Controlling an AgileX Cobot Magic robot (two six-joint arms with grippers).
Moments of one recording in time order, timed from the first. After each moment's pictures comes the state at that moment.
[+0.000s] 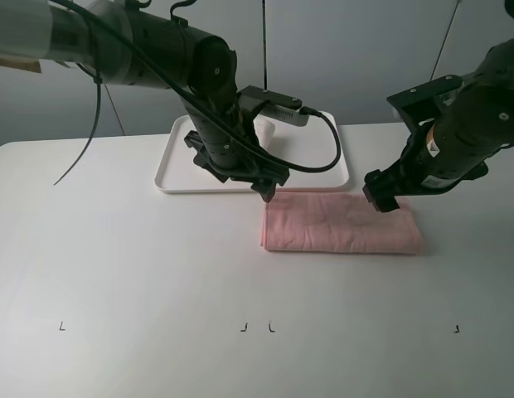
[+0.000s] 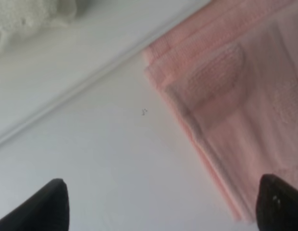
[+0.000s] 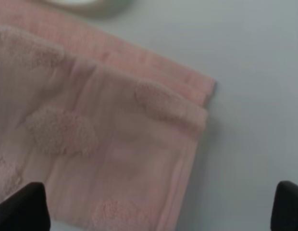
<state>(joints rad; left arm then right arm) -0.70 2.14 -1.60 0.06 0.81 -0.17 0.41 1.62 -0.83 -0.47 0.57 0.48</state>
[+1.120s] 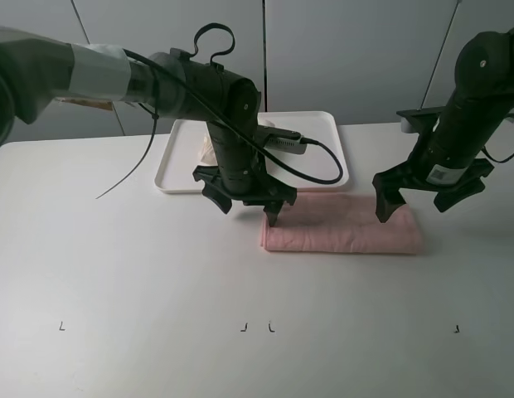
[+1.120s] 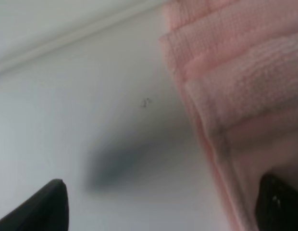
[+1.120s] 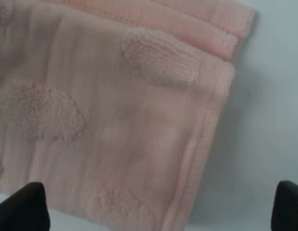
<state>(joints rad) -0.70 2.33 -1.73 0.03 0.91 -0.33 0.18 1.85 -1.04 0.04 0.78 -0.02</state>
